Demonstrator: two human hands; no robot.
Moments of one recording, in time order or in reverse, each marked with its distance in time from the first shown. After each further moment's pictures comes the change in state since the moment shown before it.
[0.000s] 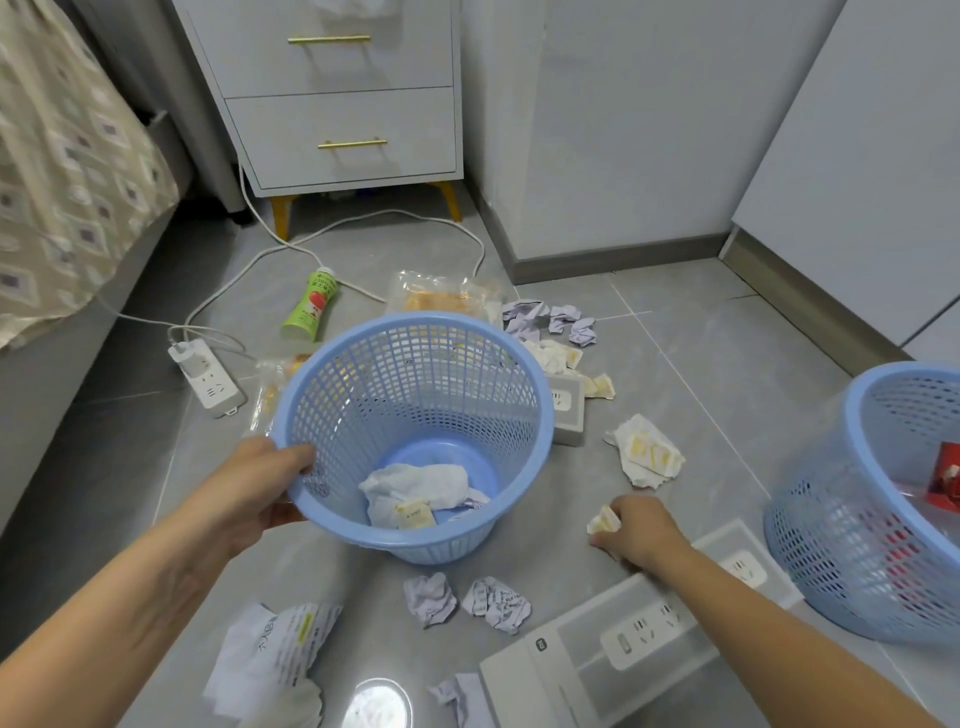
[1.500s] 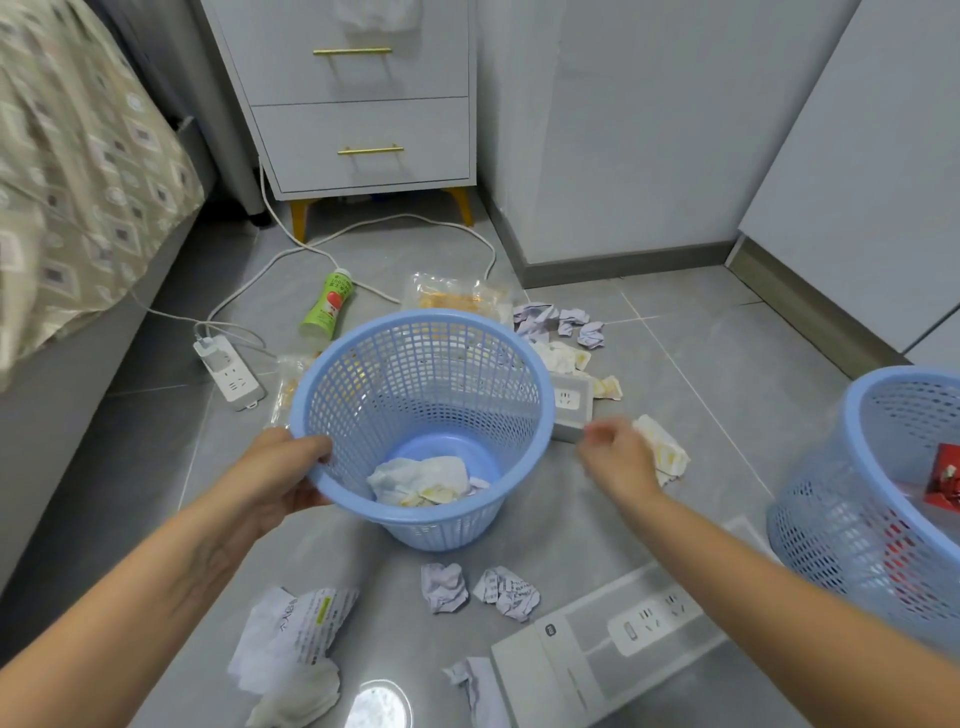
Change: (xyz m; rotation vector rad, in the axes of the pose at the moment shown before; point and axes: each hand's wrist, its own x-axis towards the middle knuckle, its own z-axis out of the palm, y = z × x) left_hand 0.000 -0.003 -0.007 -0.080 -0.016 -0.006; right_hand -0.025 -0.081 -0.039 0.646 0.333 -0.019
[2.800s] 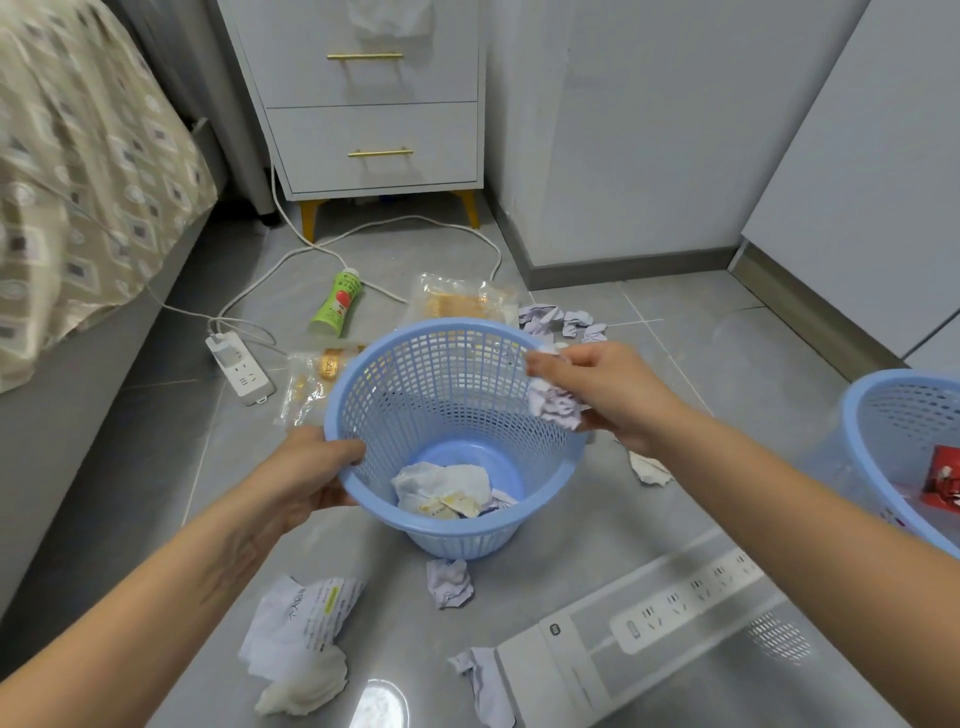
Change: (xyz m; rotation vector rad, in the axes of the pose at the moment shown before) left_hand -0.014 -0.002 0.007 0.071 -0.095 0.027; right_hand -0.033 -0.107 -0.040 0.261 -0.461 -0.136
